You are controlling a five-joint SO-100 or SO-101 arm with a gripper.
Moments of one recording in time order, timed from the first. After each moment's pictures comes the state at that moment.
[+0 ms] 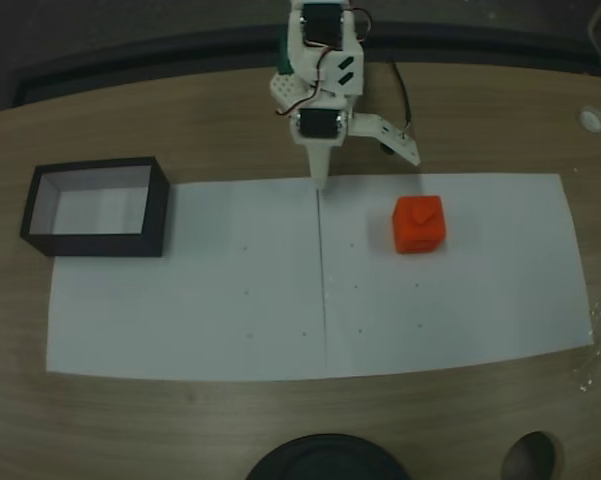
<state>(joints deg) 4.3 197.9 175.1 73.1 6.4</state>
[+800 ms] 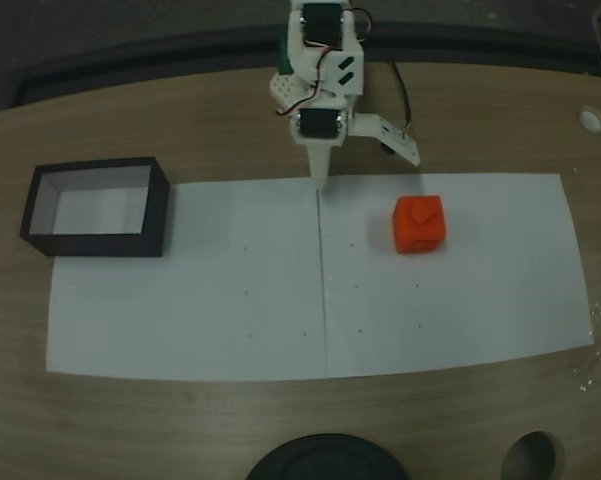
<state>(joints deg) 4.0 197.9 175.1 73.1 6.4</state>
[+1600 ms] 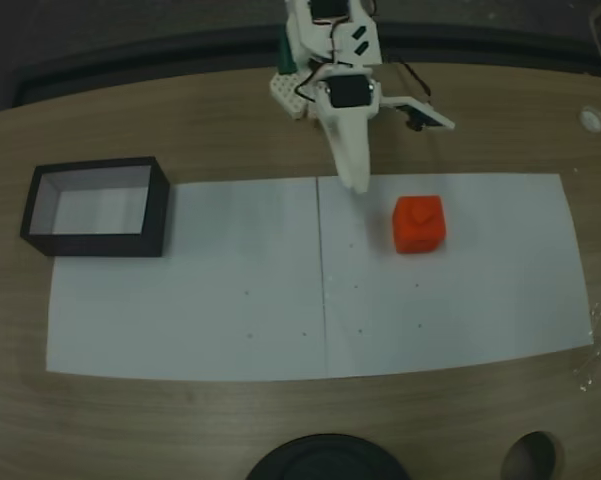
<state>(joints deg) -5.0 197.2 162.5 61.1 -5.0</state>
